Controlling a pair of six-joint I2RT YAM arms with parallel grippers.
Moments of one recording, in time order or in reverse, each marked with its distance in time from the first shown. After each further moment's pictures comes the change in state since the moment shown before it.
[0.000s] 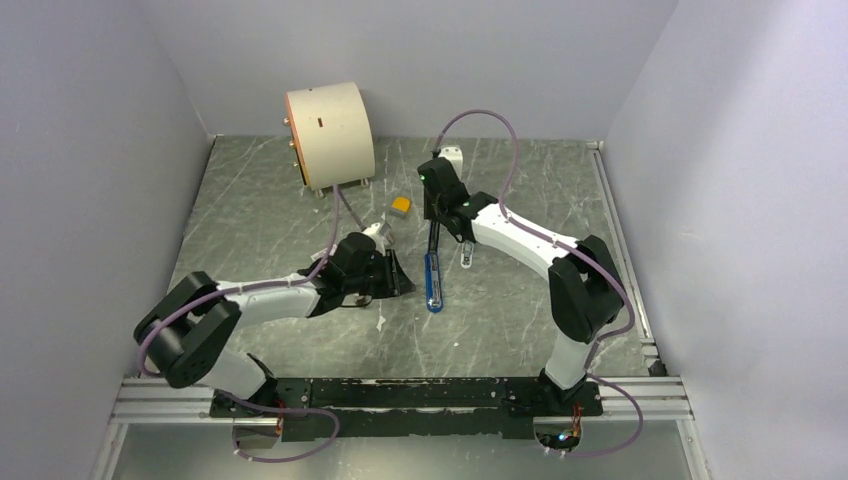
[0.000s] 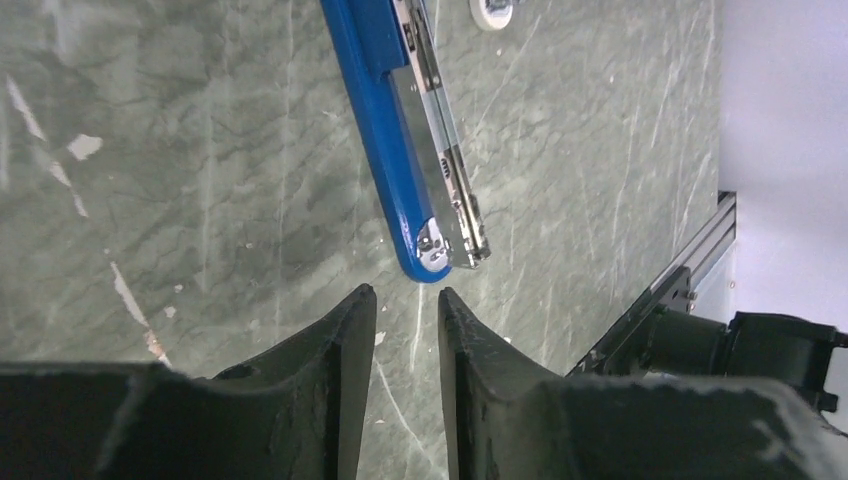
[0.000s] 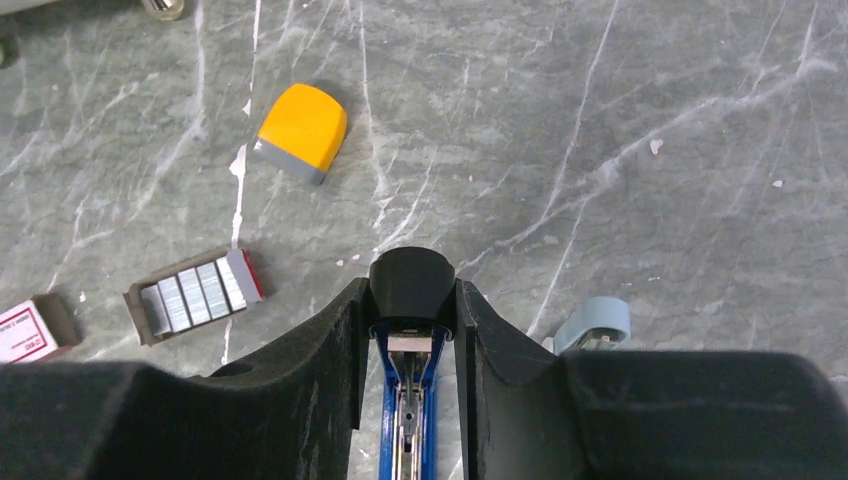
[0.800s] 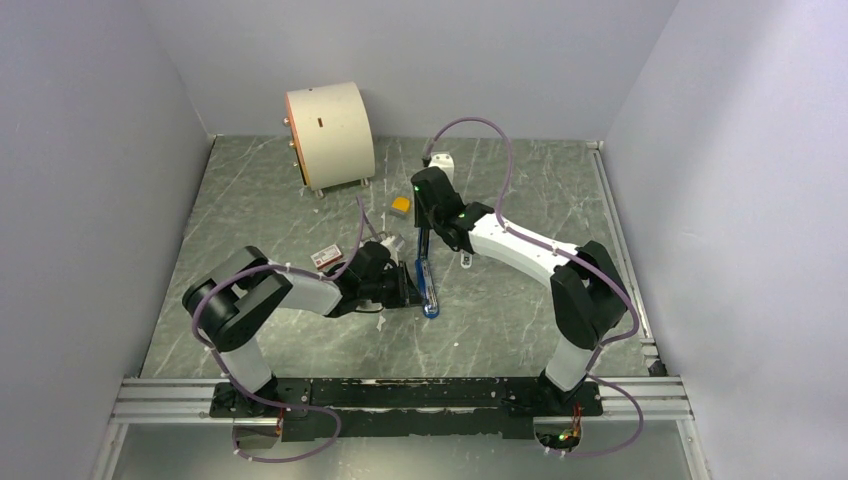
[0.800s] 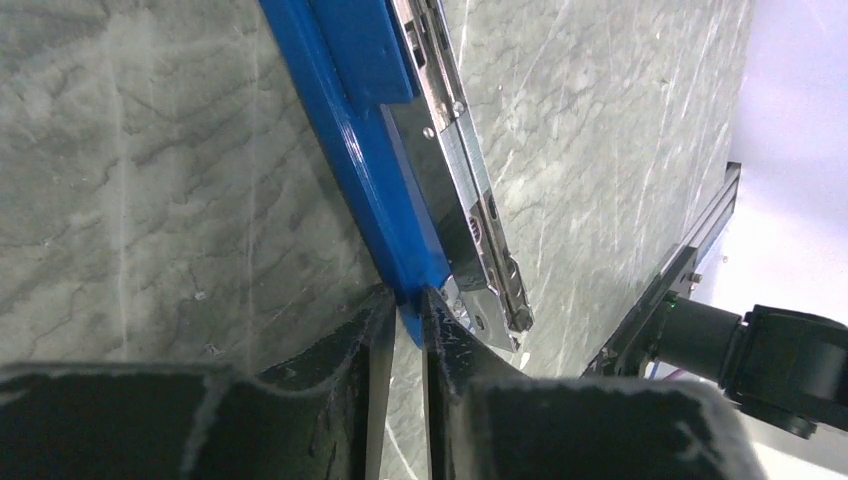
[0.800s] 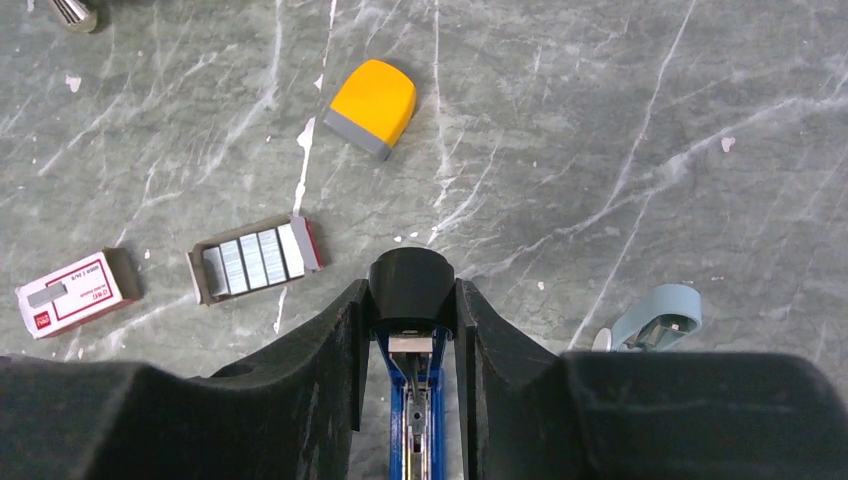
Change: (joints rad) left arm -0.036 0.283 0.007 0.215 0.100 -0.066; right arm 0.062 -0.049 -0.077 0.084 -0.034 0.011
